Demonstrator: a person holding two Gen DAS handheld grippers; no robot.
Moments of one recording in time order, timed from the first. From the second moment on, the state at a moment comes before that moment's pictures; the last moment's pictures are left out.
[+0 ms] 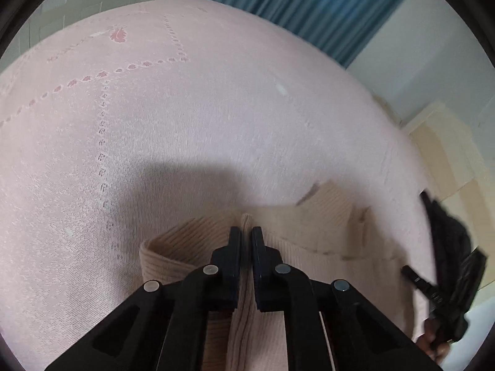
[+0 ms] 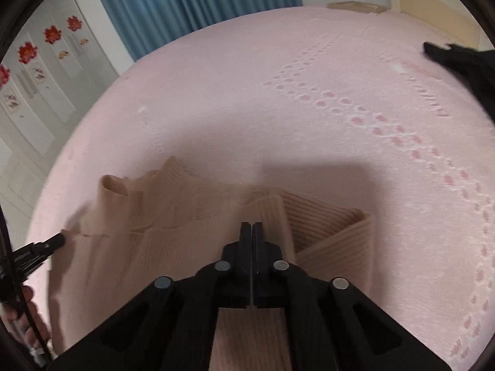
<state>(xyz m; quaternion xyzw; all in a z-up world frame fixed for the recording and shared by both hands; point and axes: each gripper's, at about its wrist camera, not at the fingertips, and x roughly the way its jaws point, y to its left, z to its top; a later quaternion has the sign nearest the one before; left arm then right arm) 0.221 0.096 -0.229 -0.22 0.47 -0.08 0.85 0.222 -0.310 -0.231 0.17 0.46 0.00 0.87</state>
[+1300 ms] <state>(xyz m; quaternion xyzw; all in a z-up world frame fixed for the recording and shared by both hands) 0.241 0.116 -0.236 -0.26 0.48 -0.13 0.83 0.250 -0.327 -0.250 0.17 0.48 0.00 0.86</state>
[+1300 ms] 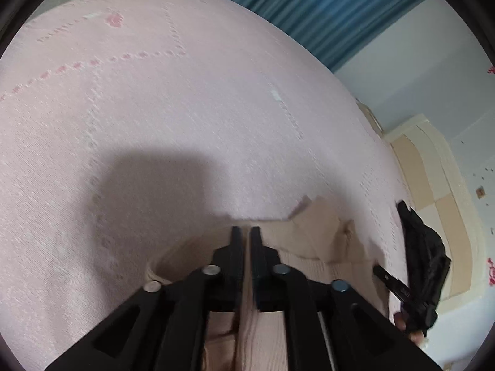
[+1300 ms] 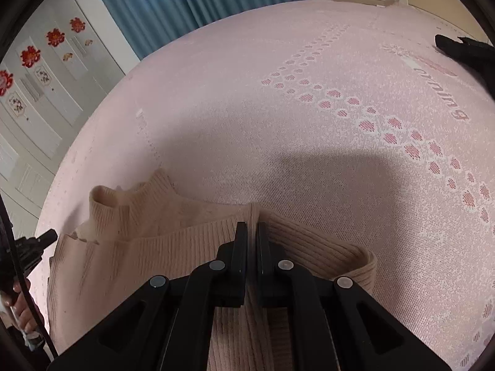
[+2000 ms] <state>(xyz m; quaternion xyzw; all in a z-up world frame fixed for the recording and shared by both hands) 0.247 0.082 -0.230 -0.17 0.46 -0.12 0.86 0.241 -0.336 -0.234 0.21 0.45 0.01 0.87</state>
